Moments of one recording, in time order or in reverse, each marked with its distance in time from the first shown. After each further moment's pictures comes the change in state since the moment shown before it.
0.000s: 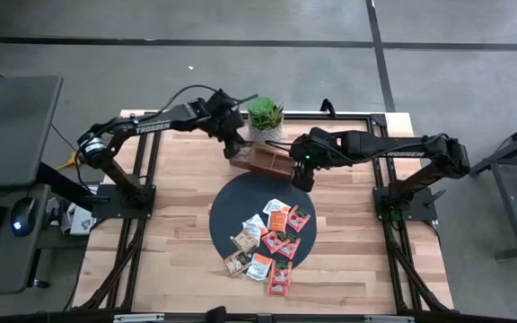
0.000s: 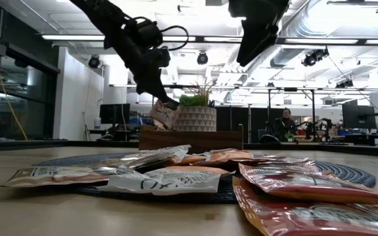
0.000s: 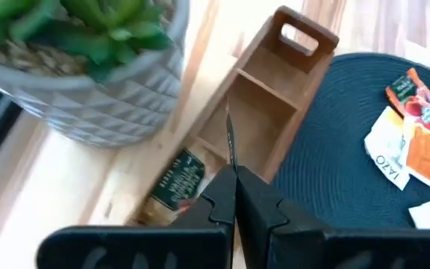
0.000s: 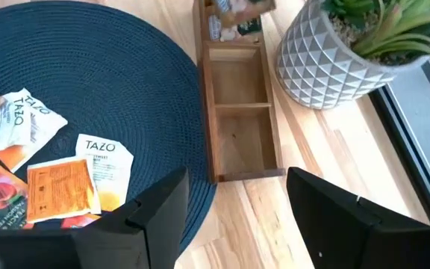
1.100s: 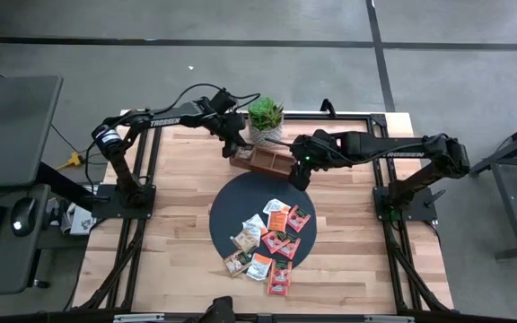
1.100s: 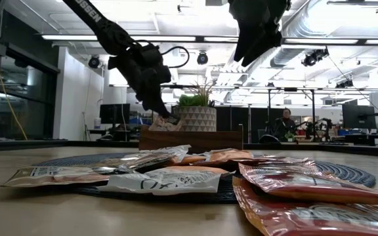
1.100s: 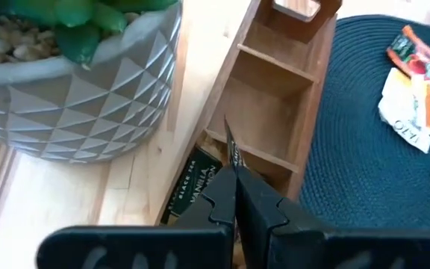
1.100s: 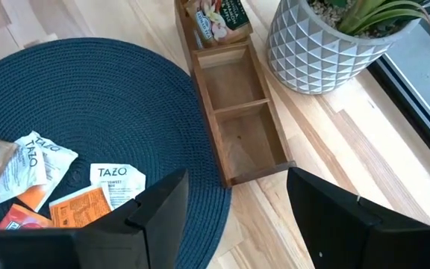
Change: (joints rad) left arm 0.083 0.143 0.001 0.052 0.158 0.223; right arm 0.015 0.001 0.000 0.010 0.019 0.200
